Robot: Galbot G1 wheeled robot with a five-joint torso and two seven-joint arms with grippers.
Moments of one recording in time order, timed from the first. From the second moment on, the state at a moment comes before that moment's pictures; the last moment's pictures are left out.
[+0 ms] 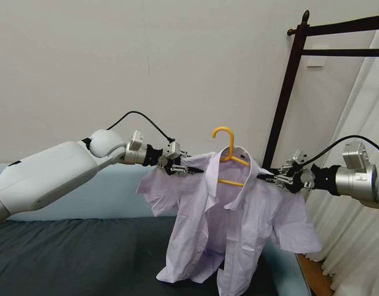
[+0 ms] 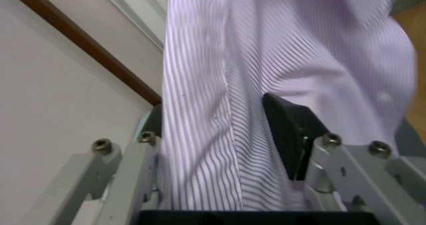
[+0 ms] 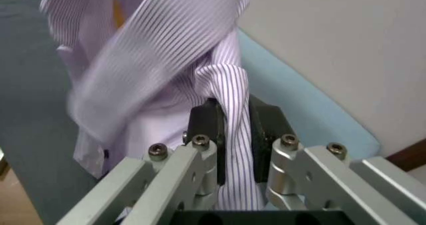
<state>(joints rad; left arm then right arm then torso) -0.45 -0.81 0.92 -1.32 -0.86 -0.18 0.86 -0.32 0.15 -0.04 2.02 1.12 -0.54 -0.35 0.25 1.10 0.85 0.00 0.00</state>
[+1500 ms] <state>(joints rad) 0.00 -0.93 0.63 -1.75 -1.07 -0.07 -0.18 -0.36 0.20 0.01 2.24 0.90 -0.65 0.27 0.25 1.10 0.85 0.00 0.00</state>
